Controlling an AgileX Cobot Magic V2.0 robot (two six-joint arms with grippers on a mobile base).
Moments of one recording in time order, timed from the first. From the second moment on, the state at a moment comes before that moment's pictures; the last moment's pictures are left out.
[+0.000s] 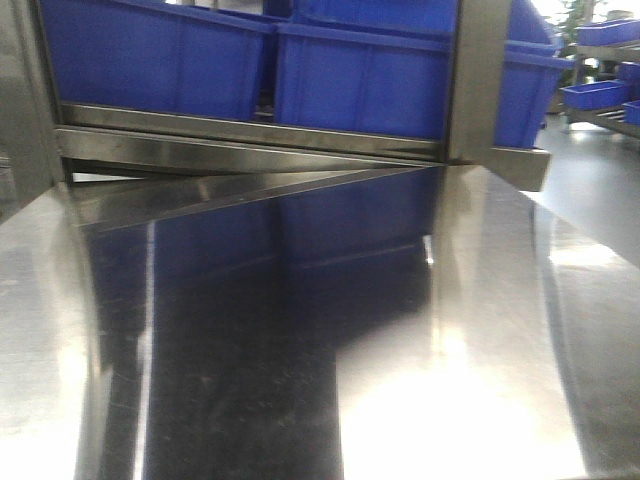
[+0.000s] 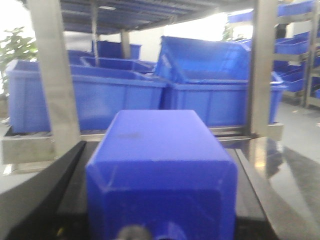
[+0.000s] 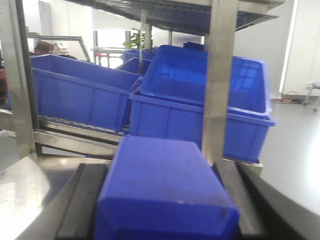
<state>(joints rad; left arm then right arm) -0.27 0.04 -0.51 0.01 0.48 0.02 0.37 0.10 -0.51 -0.23 0.39 0.24</state>
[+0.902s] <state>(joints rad) -0.27 0.04 -0.50 0.01 0.48 0.02 0.37 0.10 -0.51 -0.23 0.39 0.24</state>
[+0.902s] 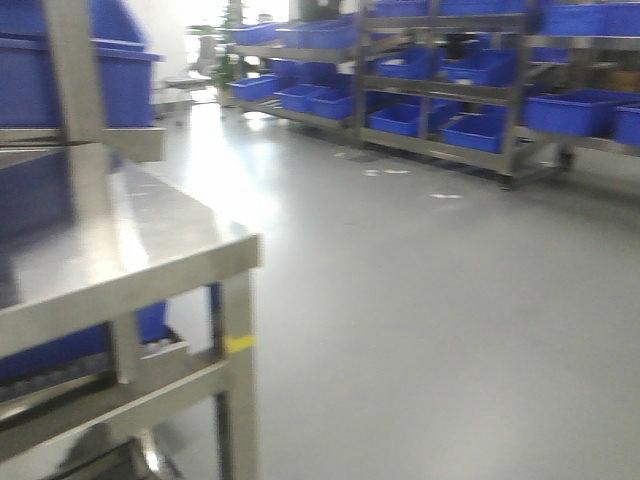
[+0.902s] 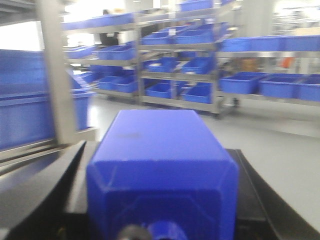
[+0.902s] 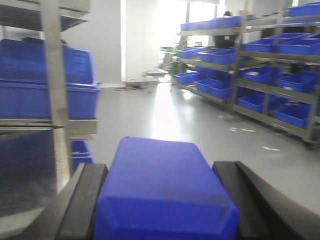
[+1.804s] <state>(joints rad) -0.27 0.04 -0.50 0.01 0.48 0.02 0.37 0.10 -0.51 -0.23 0.39 0.24</state>
